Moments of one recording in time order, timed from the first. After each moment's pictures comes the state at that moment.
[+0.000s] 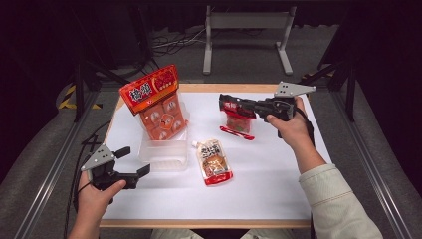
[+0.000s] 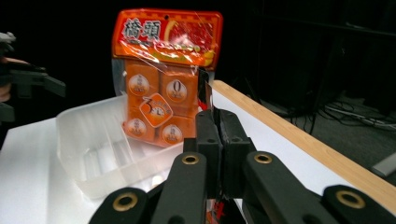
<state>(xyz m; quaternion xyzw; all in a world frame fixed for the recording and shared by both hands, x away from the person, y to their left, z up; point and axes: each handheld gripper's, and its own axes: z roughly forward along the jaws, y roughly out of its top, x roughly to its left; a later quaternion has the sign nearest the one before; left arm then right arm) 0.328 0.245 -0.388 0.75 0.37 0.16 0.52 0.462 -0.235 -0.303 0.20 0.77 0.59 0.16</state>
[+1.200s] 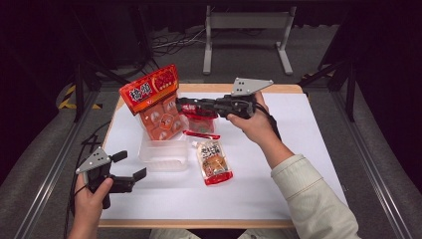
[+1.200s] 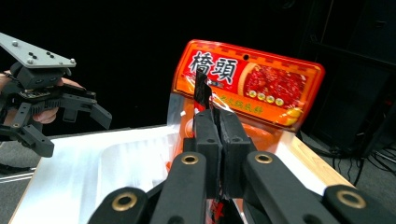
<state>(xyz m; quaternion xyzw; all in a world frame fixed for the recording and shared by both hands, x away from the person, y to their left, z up) 0.322 0.255 -0.395 0.75 0.38 0.14 0.53 0.461 -0.132 -0.285 0.10 0.78 0.60 0.14</state>
